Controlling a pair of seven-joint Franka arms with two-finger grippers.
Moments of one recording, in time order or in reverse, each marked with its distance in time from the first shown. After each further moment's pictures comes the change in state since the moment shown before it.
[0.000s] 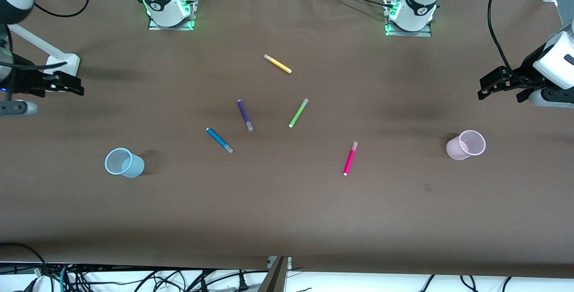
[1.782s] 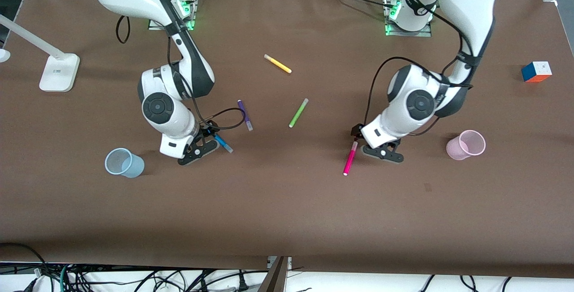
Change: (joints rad) left arm -0.209 0.487 -0.170 -0.257 0.097 0.709 -0.192; right arm 0.344 0.361 0.050 -0.290 0.052 0.773 -0.114
